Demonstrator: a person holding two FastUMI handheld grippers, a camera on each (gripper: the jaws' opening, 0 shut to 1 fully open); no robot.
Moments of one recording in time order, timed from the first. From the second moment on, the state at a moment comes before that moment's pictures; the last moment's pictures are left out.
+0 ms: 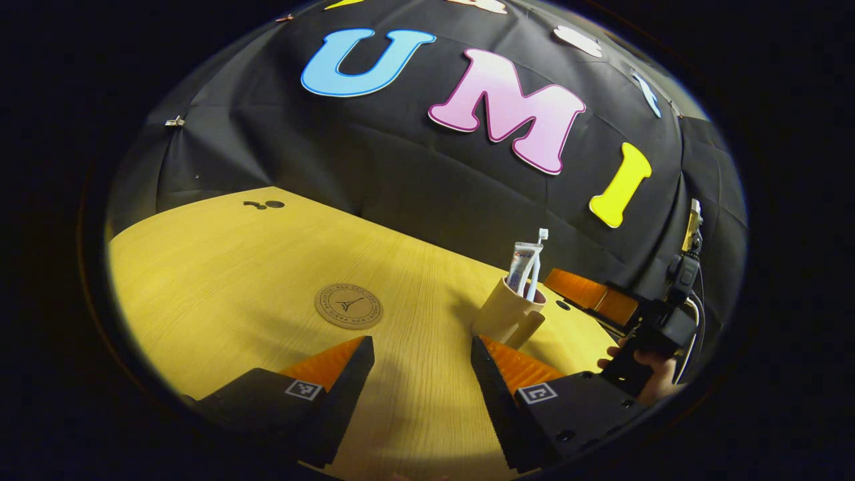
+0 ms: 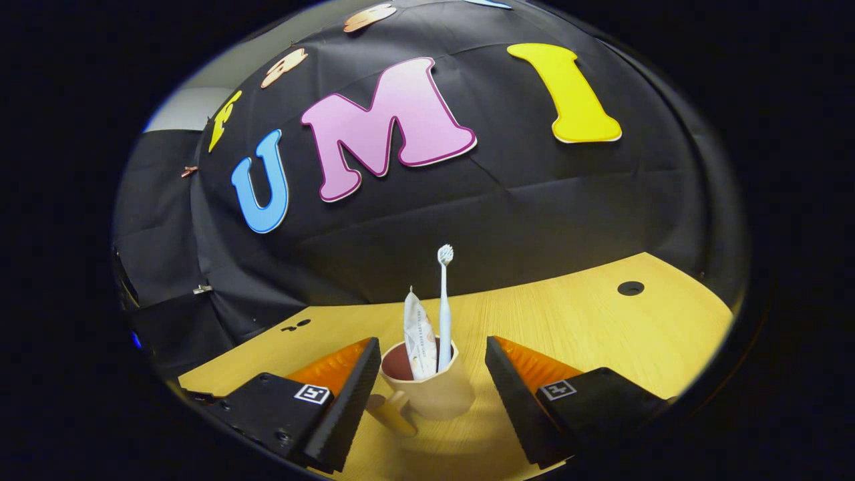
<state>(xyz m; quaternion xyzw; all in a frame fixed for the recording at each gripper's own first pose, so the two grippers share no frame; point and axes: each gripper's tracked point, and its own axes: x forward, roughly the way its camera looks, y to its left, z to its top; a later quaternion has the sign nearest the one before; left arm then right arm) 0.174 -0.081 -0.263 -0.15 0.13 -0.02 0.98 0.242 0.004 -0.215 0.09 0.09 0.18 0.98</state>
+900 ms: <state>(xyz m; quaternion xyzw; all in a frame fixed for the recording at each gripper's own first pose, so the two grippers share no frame) 0.069 0.011 -0.183 -0.08 0.18 0.04 0.98 0.212 0.026 -0.248 0.10 0.41 0.10 0.90</state>
